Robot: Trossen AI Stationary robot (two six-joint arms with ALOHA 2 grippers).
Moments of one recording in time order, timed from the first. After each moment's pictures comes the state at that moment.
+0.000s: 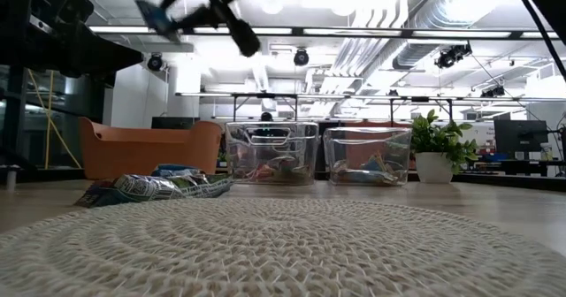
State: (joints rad) left arm -0.14 0.06 0.02 0.03 -0.22 -0.01; right arm 0.08 2.15 1.94 -0.28 0.20 0.94
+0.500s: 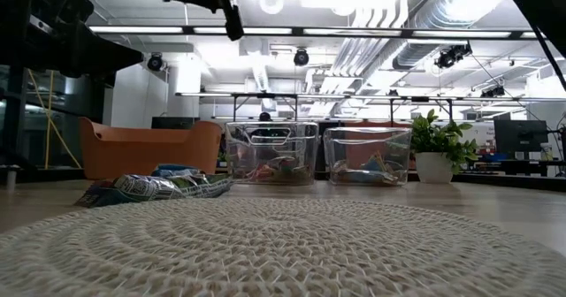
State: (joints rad) left arm -0.14 0.06 0.02 0.03 -0.22 -0.01; right arm -0.13 2.12 1.94 0.10 -0.05 0.62
